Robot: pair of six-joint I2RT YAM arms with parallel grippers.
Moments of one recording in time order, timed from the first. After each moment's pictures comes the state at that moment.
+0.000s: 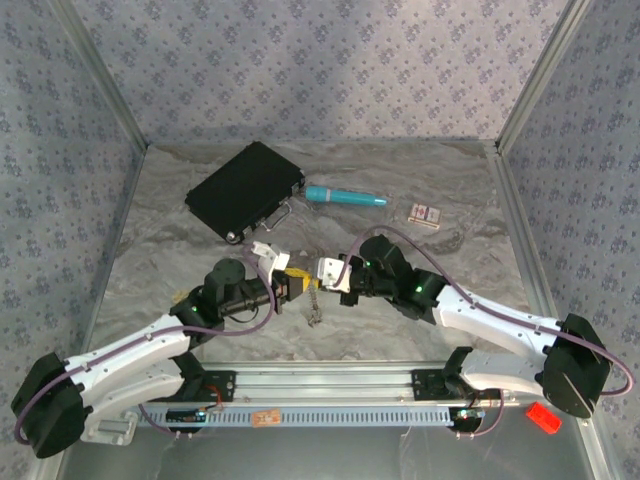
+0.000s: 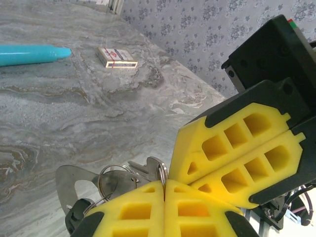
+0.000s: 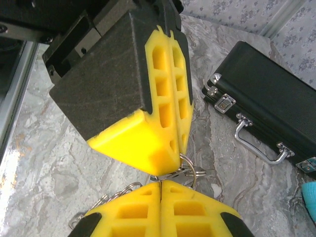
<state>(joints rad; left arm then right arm) -0.84 0.87 0.40 0.23 0.28 -0.40 0.90 1.13 0.71 -0.05 -0.30 -0.55</state>
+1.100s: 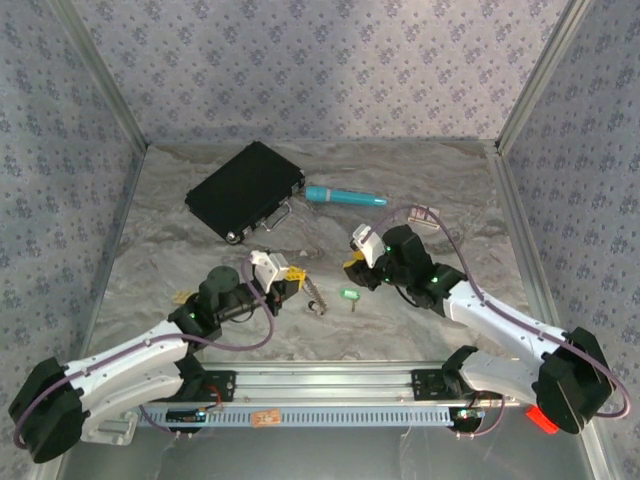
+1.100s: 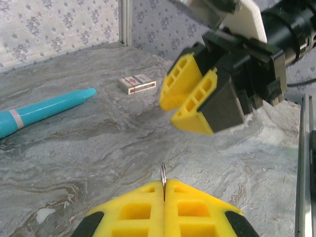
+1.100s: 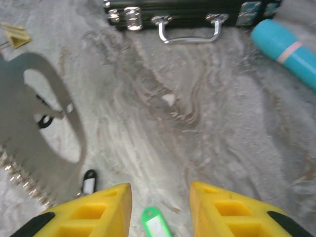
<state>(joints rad) -0.84 0.81 0.31 0.33 0.21 -0.11 0.68 1.10 0.67 -0.18 -0.22 -0.09</state>
